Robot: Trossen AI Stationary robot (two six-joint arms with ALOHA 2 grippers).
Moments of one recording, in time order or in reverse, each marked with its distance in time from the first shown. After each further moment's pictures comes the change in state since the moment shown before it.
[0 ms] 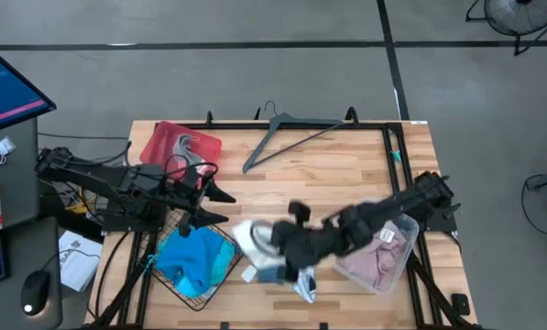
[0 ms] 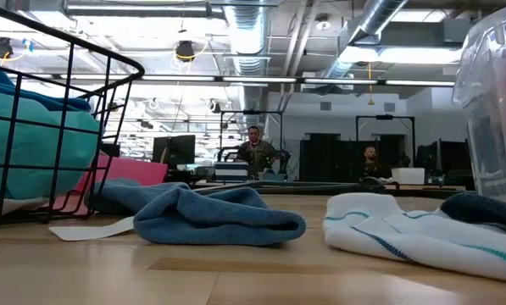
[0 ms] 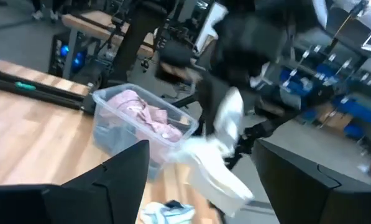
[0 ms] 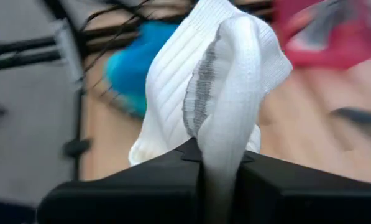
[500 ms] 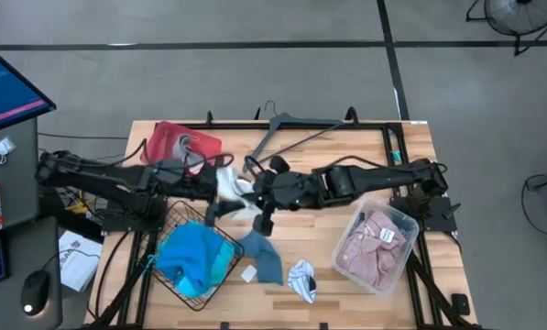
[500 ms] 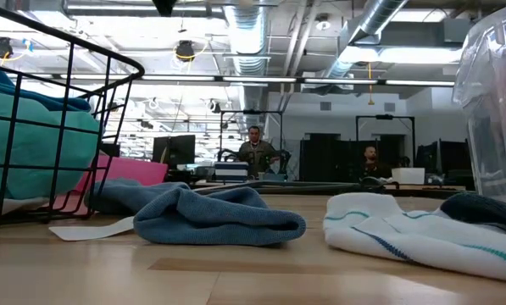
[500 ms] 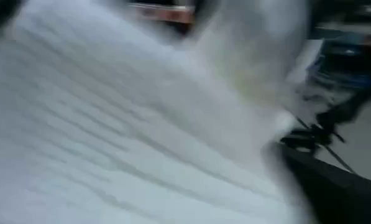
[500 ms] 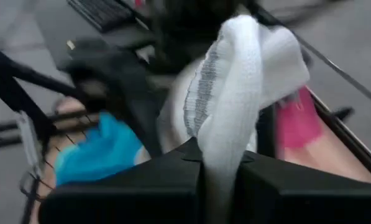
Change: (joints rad) left arm 0.142 0.130 0.000 0.090 -0.018 0.277; right arm -0.254 -0.025 -0.003 0.288 -0.059 -0.245
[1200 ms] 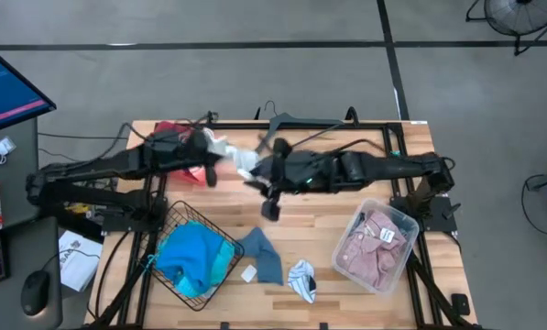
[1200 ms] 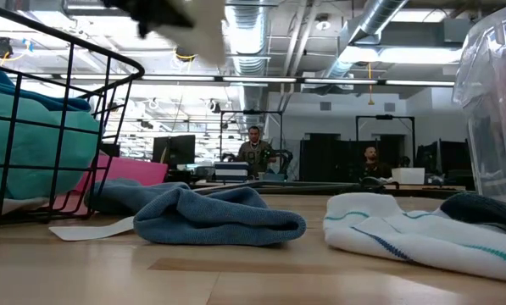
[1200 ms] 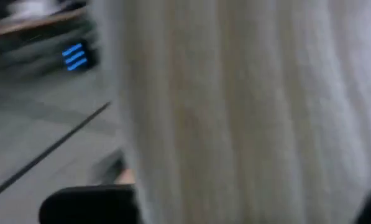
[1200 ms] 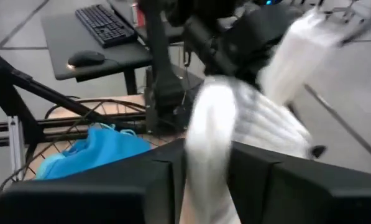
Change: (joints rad) left arm 0.344 -0.105 0.028 -0.239 -0.098 0.162; right arm -0.062 -0.058 0.001 0.039 -0.050 -0.178
